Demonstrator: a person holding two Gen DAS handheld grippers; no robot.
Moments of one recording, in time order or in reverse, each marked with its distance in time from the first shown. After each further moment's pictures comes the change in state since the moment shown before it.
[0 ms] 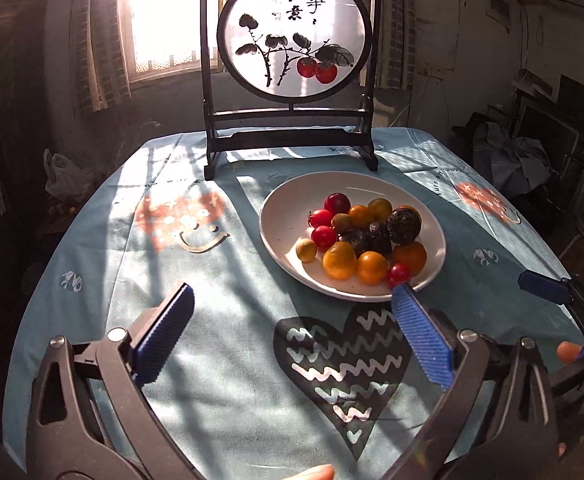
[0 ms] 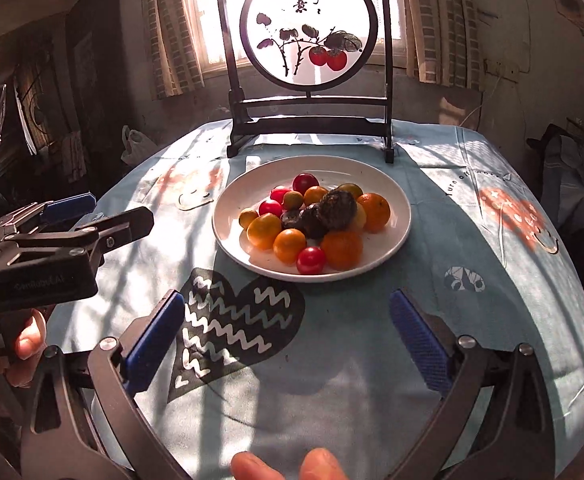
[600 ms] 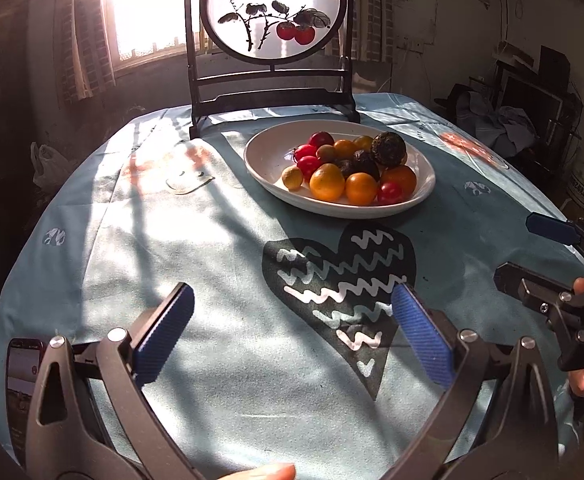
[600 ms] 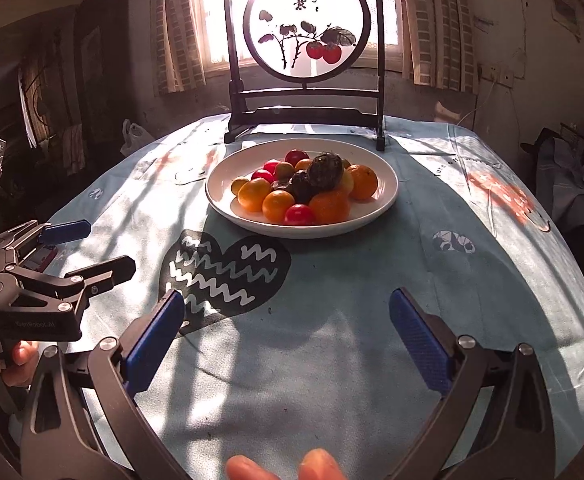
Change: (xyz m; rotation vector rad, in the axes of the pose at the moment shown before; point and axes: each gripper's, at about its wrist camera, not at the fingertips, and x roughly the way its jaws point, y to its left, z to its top) left arm 0.010 -0.003 -0.064 0.060 0.039 -0.033; right arm -0.002 -0.007 -0.046 -0.029 -0.034 -0.021
